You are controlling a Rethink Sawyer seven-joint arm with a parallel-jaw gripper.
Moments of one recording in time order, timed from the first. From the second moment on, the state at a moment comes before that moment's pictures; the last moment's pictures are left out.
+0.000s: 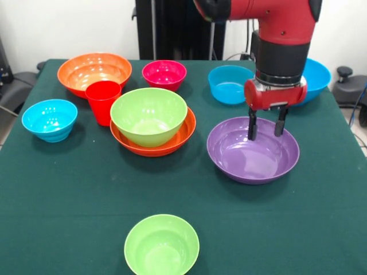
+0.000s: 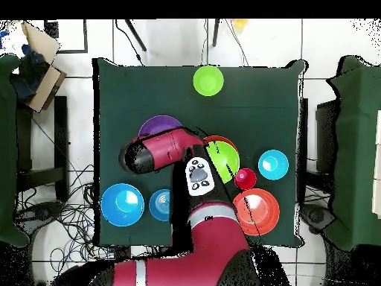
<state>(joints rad) -0.14 -0.54 0.20 1.56 -0.43 0.40 1.81</state>
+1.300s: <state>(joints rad) -0.02 -0.54 0.14 1.56 -0.40 0.40 1.81</state>
